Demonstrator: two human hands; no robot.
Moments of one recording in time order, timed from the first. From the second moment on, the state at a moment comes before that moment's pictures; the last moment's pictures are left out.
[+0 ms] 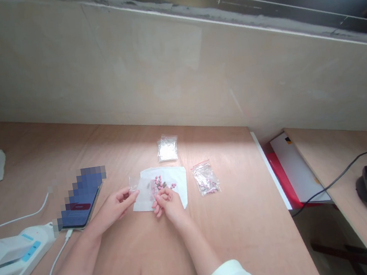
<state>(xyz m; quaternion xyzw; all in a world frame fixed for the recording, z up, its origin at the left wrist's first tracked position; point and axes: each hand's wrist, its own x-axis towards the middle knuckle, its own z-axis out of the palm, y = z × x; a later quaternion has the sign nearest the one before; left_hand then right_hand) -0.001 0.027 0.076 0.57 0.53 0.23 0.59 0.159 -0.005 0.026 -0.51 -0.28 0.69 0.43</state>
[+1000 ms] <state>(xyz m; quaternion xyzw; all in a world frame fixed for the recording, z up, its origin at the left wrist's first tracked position) 0.006 0.030 0.068 0.47 0.50 0.25 0.69 0.159 -0.014 0.050 -0.53 -0.27 0.70 0.40</state>
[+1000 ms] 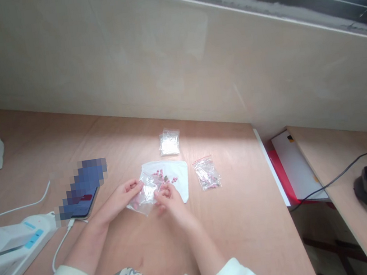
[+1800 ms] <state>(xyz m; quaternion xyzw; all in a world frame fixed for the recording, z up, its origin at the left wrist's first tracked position) 0.005 0.026 0.050 0.43 0.42 0.19 0.77 0.153 -0.004 0.037 -0.53 -0.17 0.72 0.42</state>
